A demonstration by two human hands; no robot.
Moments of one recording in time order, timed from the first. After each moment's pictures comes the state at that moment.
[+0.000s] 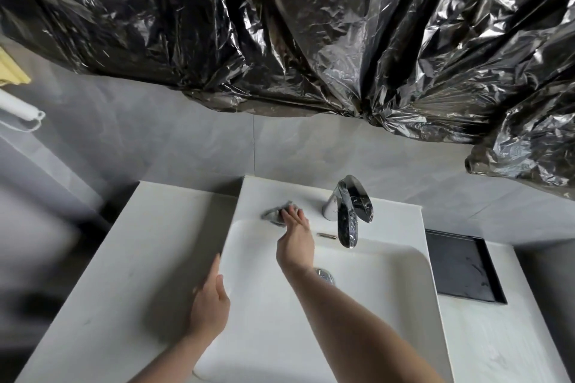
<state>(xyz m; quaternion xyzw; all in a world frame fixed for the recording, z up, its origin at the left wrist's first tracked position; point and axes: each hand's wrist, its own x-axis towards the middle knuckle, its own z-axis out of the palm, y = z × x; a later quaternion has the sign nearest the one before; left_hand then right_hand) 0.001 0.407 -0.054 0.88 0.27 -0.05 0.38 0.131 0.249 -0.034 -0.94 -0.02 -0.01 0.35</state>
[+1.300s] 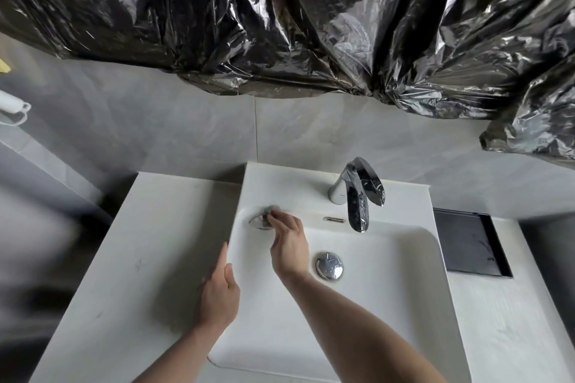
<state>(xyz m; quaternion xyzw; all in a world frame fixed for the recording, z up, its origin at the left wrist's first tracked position) -0.001 0.413 -0.056 0.89 0.24 -0.03 0.38 0.099 0.272 -0.073 -0.94 -0.06 -0.04 0.34</state>
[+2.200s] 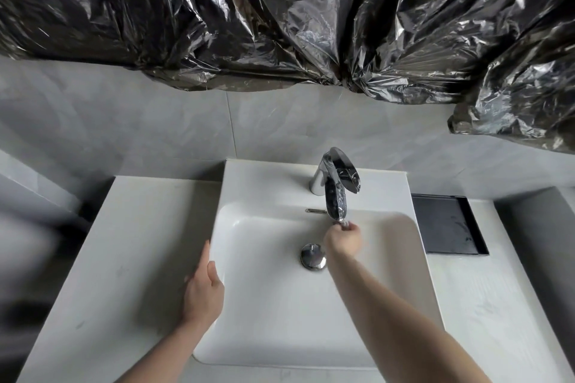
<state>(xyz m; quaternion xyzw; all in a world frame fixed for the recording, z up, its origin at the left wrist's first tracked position) 0.000 0.414 -0.064 0.89 0.25 -0.05 0.38 0.122 0.154 -0.077 -0.70 0.47 -0.05 0.54</state>
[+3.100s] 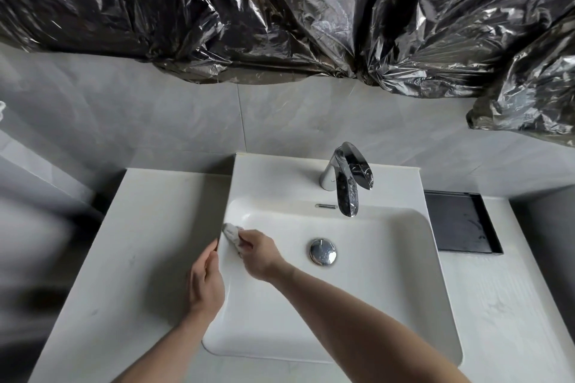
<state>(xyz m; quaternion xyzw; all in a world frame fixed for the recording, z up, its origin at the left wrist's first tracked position) 0.002 0.426 -0.055 0.80 0.28 0.01 0.53 0.075 0.296 -0.041 -0.84 -0.06 0.24 0.48</state>
